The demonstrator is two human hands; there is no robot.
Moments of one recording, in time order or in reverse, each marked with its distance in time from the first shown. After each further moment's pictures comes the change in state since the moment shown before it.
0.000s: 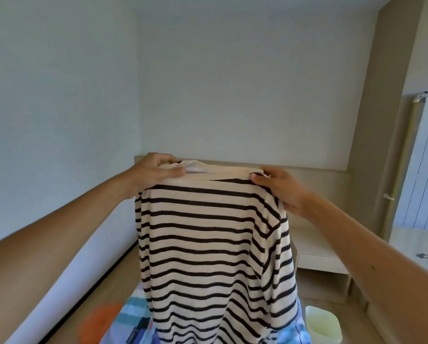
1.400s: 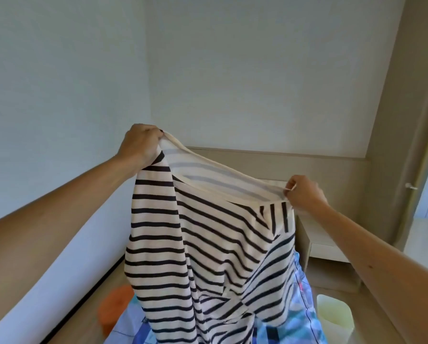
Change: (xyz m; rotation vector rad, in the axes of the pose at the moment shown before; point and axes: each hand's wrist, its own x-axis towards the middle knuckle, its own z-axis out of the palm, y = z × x) left_hand 0.007 0.006 -0.023 0.098 0.539 -0.052; right_hand 0.029 0.075 -0.020 -0.863 0.424 0.238
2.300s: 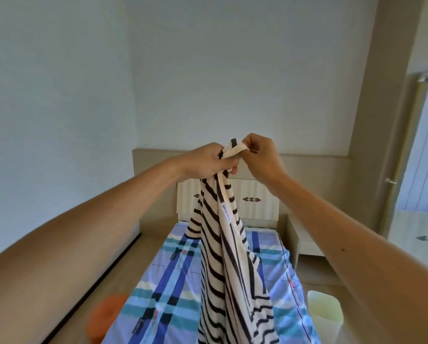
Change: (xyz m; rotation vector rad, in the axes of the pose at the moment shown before) left_hand -0.034 0.071 0.101 0.128 -0.812 0.338; right_hand -0.021 -0.092 -0.039 0.688 0.082 -0.404
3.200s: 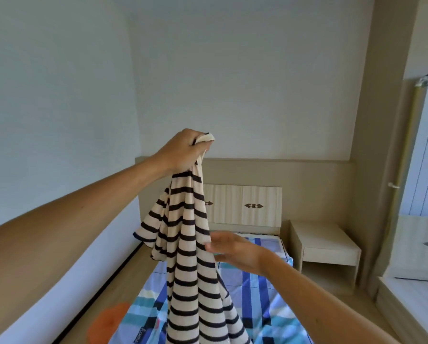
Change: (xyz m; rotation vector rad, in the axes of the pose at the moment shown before) left_hand -0.010 0.003 -0.029 0.124 0.360 0.084; right_hand -0.110 0.085 0.048 0.440 -0.886 0.407
